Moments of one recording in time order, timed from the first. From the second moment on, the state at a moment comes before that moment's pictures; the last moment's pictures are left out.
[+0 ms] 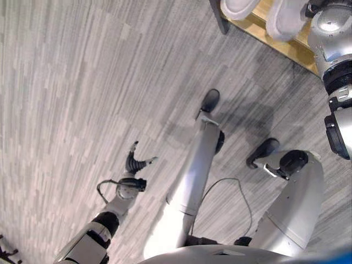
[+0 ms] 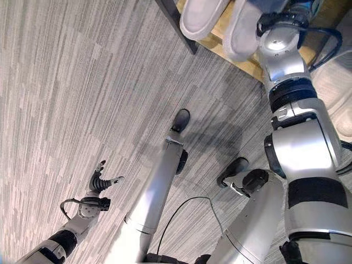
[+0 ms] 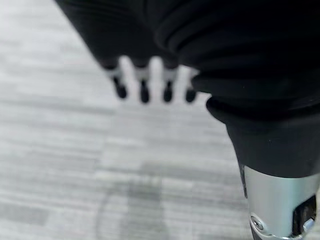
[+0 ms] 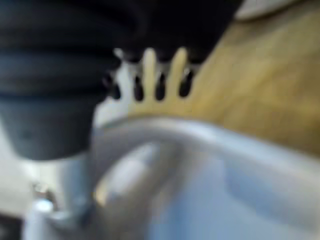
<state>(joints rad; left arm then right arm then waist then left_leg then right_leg) -0.25 0.44 -0.51 0.86 -0.28 -0.38 0.49 -1.49 -0.65 0.42 1.03 0.33 -0.24 -0.78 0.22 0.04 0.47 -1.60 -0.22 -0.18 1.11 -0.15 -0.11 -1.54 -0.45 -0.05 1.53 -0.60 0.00</state>
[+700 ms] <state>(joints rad) -0.30 0.40 -0.55 0.97 -0.30 -0.35 0.46 -1.72 -0.45 0.59 1.40 0.30 -0.14 -0.71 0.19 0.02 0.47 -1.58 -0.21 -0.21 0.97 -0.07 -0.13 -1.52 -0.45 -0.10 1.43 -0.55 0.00</state>
